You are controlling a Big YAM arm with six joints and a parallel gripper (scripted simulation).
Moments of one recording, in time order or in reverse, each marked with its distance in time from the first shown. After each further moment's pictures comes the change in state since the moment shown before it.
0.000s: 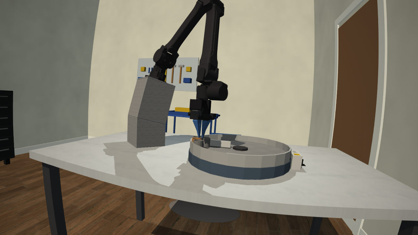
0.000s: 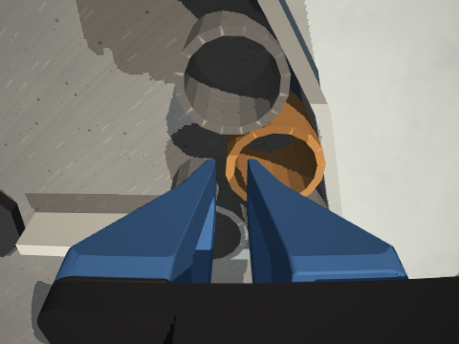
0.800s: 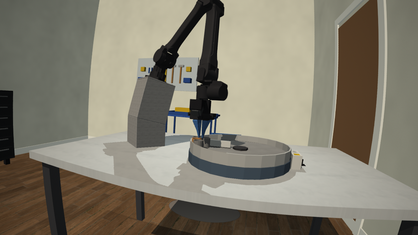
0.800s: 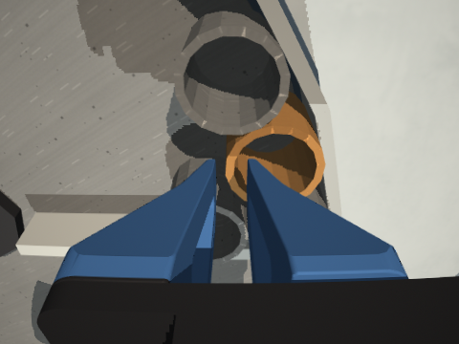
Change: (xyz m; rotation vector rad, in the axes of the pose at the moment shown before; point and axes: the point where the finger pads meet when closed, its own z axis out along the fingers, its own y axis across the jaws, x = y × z) arm 0.000 0.000 0.000 0.000 0.000 0.001
